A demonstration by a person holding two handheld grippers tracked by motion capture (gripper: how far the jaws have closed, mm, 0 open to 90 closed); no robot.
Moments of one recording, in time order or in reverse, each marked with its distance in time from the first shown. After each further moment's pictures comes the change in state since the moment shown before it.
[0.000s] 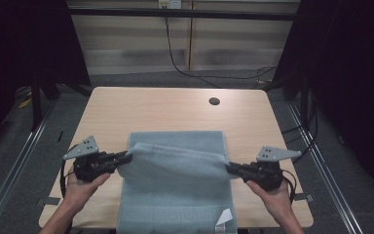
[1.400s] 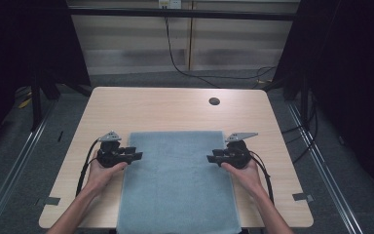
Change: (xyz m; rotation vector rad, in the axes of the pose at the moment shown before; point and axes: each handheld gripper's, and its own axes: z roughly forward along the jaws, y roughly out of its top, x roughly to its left) left arm 0.079 -0.034 0.082 0.203 0.104 -0.162; right arm -0.069 -0.009 0.112 0.179 -0.046 0.070
